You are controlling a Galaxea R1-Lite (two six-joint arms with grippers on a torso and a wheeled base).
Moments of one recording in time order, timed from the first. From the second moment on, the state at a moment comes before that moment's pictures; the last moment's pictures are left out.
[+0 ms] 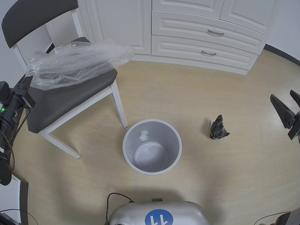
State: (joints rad) left arm 0.06 1.47 -0.40 -1.52 -0.16 0.06; right arm 0.68 0.97 -0.46 -0.74 -0.50 -0.15
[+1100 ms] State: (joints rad) left arm -0.30 1.31 -0.42 -1.52 -0.04 0.02; right arm 0.94 1.49 -0.35 -1.19 -0.52 0.07
